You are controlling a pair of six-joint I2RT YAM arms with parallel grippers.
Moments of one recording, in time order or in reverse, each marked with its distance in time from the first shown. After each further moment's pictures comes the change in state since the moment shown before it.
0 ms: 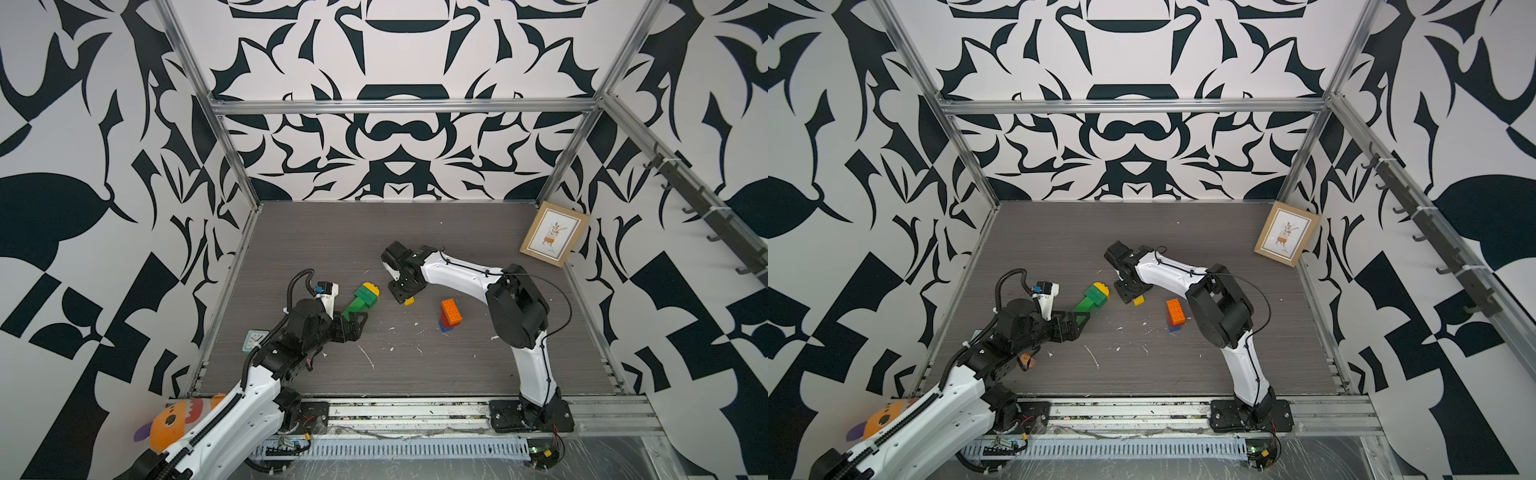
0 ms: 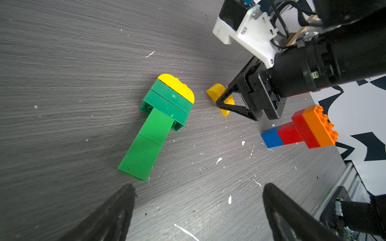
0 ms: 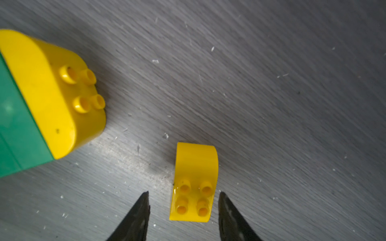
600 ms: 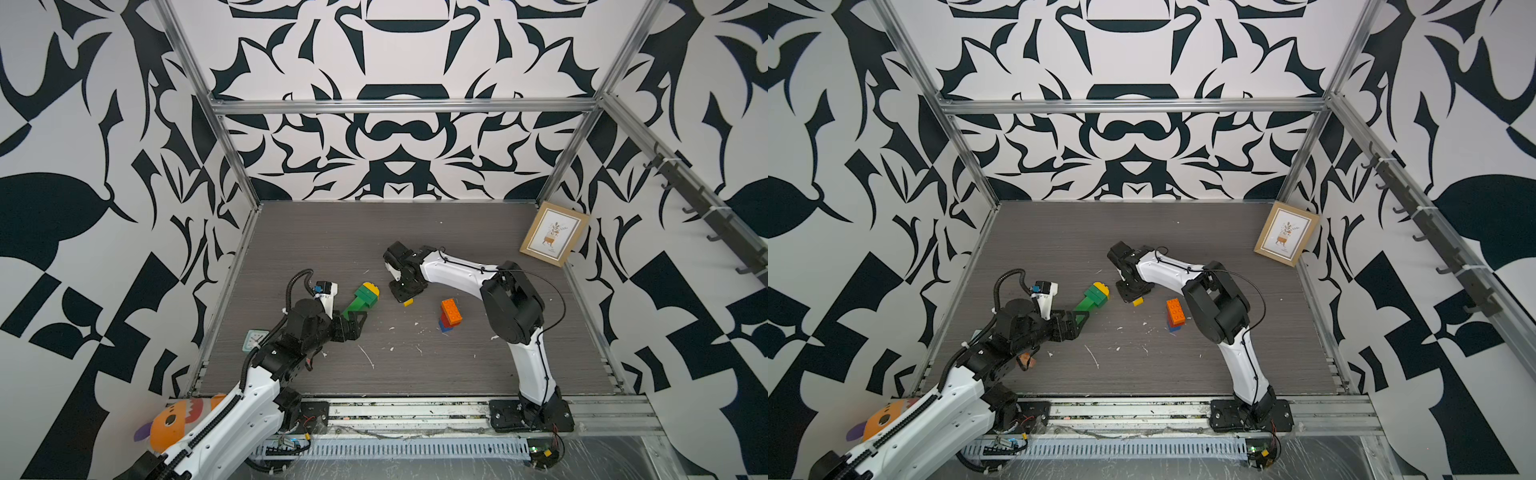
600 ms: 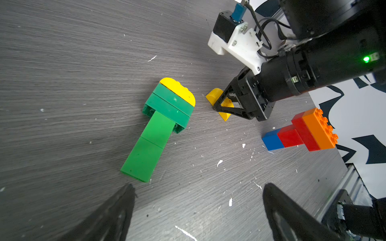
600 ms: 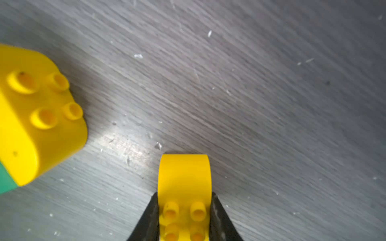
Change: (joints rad) left arm 0.000 -0.012 0.000 -0.001 -0.009 0.000; right arm -0.014 0.035 0.001 0.004 -0.038 0.040
